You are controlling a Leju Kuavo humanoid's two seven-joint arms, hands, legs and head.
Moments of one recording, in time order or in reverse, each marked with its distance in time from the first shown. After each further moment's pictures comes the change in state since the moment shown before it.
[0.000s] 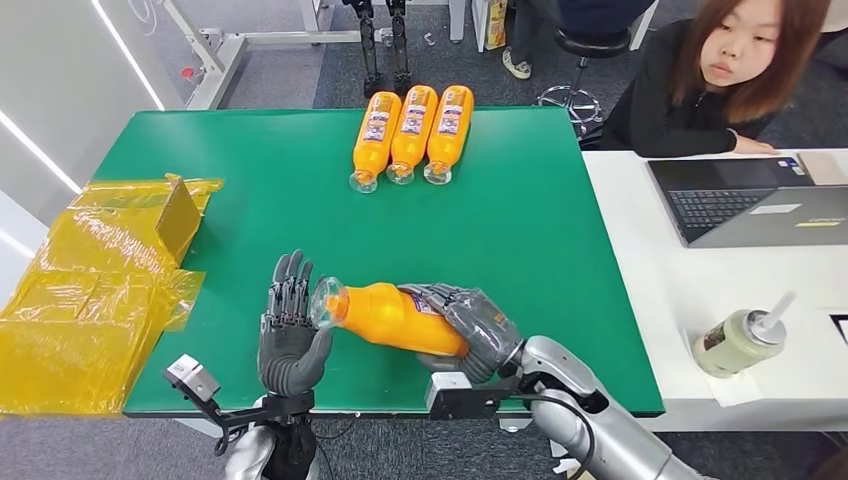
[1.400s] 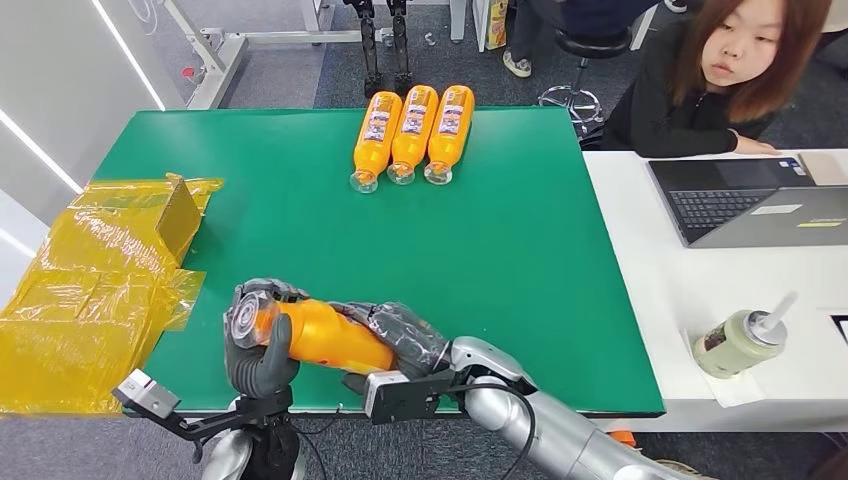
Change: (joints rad) left arm 0.053 0.021 -0.010 -0.185 0.063 0.056 0.007; right arm -0.138 0.196 0.181 0.241 -0.215 0.088 -0.111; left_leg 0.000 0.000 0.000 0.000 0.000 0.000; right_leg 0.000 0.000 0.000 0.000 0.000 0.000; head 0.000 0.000
